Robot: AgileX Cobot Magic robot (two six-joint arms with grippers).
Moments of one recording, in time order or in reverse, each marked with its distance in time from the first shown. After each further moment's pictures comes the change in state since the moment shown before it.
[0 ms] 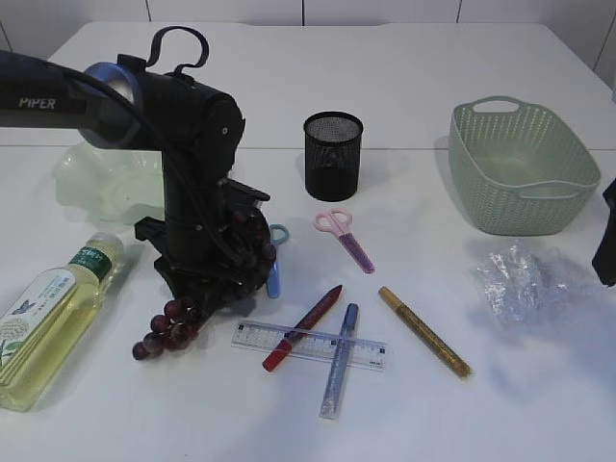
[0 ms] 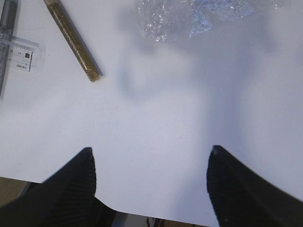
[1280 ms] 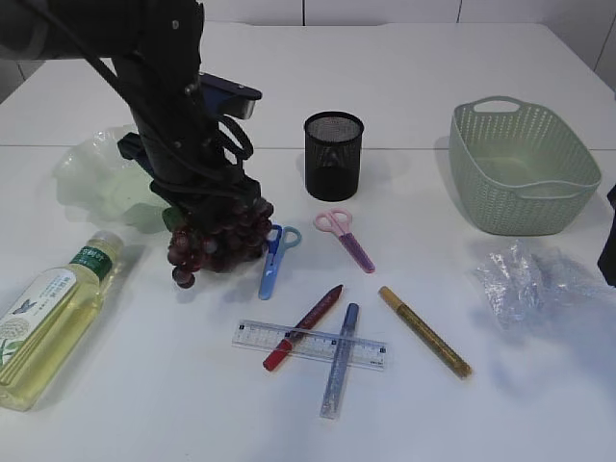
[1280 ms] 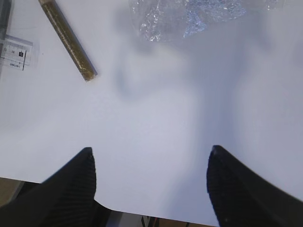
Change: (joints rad) left arm 0.000 -0.219 0.000 0.020 -0.083 0.000; right arm 0.000 0.000 -0.004 -0.021 0.006 0.000
